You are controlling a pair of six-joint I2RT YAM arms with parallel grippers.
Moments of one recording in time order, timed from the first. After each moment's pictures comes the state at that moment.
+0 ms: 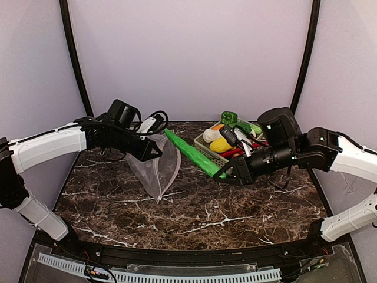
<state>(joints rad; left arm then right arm) -0.66 1.46 1.22 -0.54 0.28 -0.08 1.03 1.18 1.15 -0.61 -0.29 0.43</state>
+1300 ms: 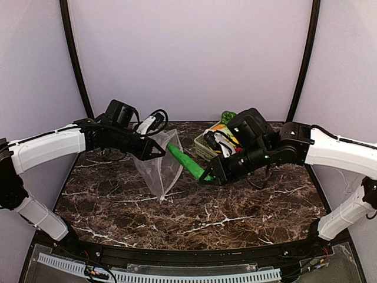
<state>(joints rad) -0.64 1.45 1.19 -0.46 0.40 -0.09 1.08 1.38 1.28 -0.69 -0.20 0.63</state>
